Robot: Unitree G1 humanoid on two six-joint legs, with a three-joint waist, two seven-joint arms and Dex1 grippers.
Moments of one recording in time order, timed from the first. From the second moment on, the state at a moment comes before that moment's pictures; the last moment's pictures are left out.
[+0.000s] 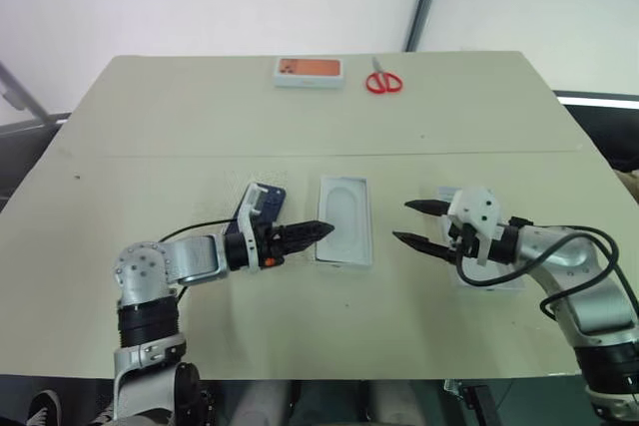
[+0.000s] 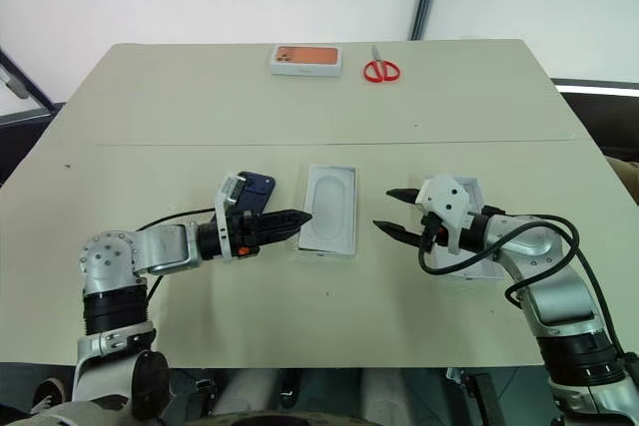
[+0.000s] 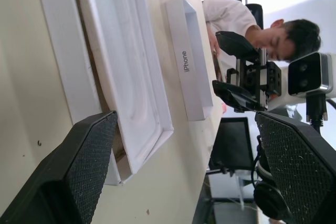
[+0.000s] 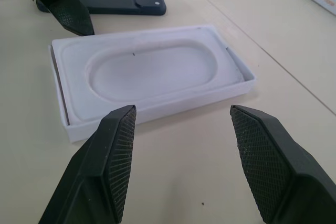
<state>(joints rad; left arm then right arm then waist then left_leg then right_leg) -0.44 0.23 0.35 -0.04 -1.35 1.54 -0.10 -0.18 -0.72 -0.04 -0.23 0.32 0.25 0.95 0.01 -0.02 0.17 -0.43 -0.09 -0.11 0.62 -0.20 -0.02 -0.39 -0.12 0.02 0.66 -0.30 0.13</state>
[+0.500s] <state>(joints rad) -0.39 0.56 0.22 -0.22 -1.07 1.15 -0.48 -0.35 -0.56 0.13 -0.20 0.26 0.32 0.84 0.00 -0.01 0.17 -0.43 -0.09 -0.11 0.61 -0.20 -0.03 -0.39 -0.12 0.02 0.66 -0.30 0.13</state>
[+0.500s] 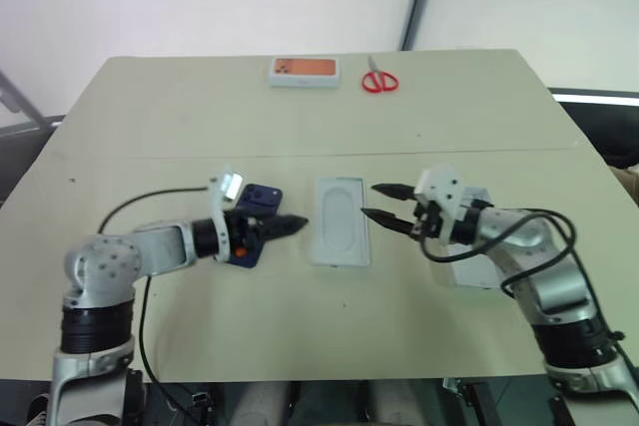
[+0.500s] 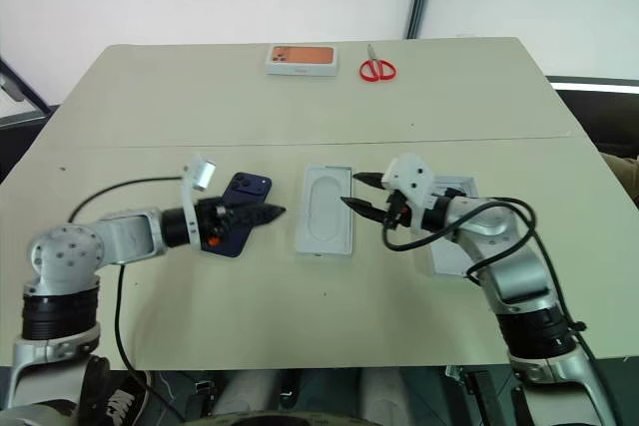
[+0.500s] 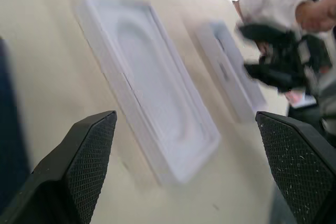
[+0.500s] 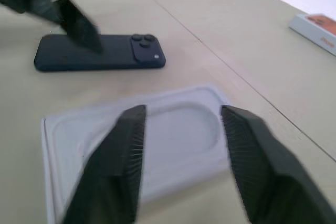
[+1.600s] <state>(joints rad) -0.27 0.68 0.21 -0.05 -0.74 0.87 -0.82 -0.49 -0.39 0.27 -0.05 0.02 0.32 0.77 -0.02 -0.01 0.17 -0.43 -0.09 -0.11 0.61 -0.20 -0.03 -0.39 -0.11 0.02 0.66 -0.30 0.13</state>
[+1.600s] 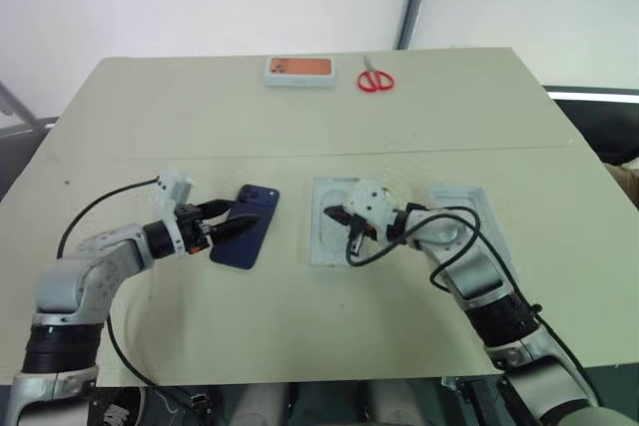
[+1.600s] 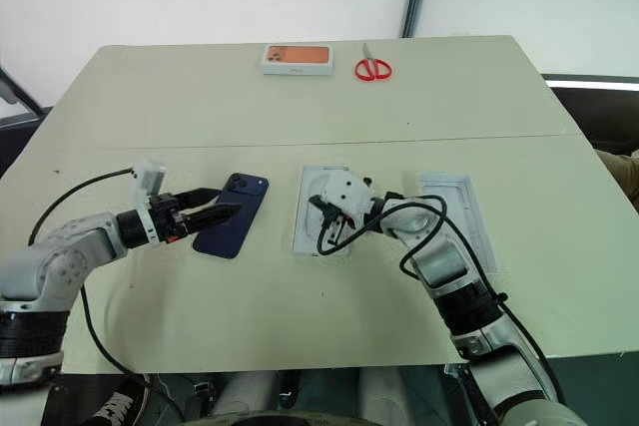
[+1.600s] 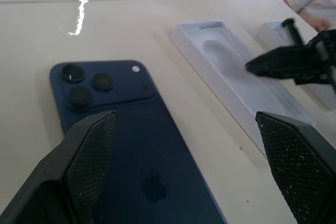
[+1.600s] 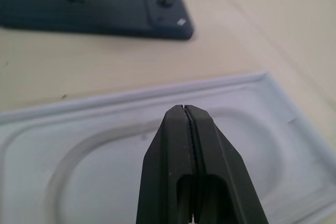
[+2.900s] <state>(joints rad) -0.49 0.70 0.10 0.29 -0.62 1.05 -1.01 -0.76 -0.16 0.63 0.16 -0.20 0.58 0.78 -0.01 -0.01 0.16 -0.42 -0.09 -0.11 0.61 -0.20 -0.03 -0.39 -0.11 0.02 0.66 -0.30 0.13</state>
